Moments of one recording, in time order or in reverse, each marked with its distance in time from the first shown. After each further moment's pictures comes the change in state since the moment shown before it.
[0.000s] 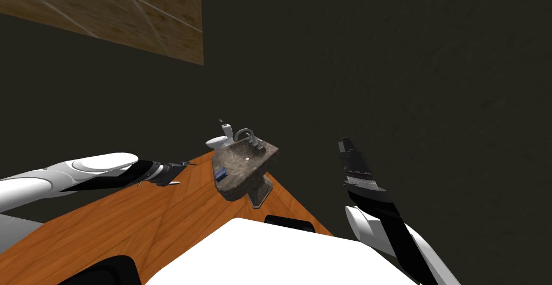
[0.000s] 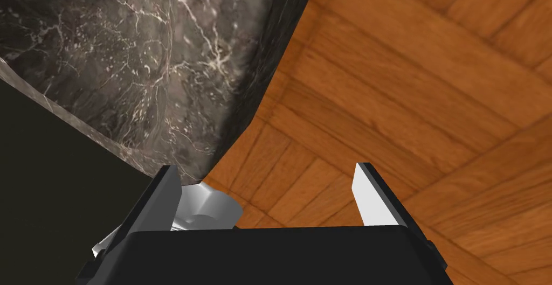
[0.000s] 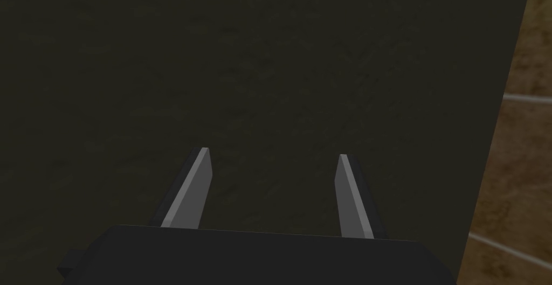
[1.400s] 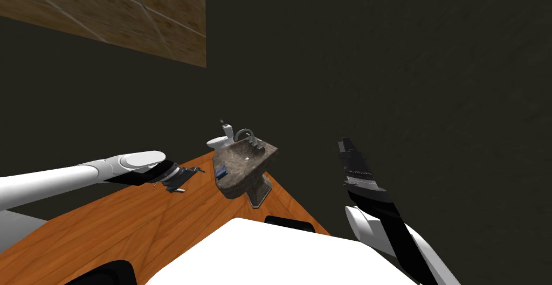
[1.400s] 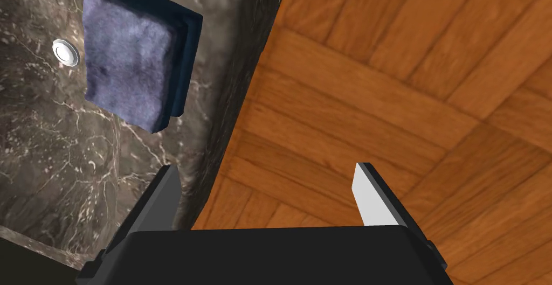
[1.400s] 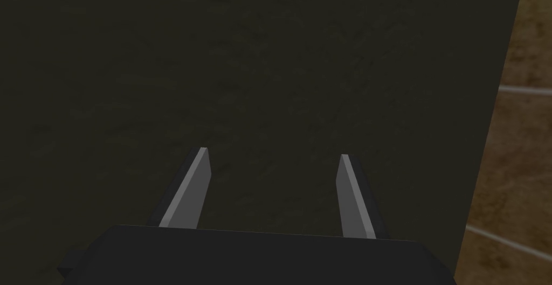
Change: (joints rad) left arm 0.101 0.108 -0.001 -0.154 -0.091 -0.067 0.165; right arm 0.000 0.000 0.000 0.000 0.000 0.000 0.000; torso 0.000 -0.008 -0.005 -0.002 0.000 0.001
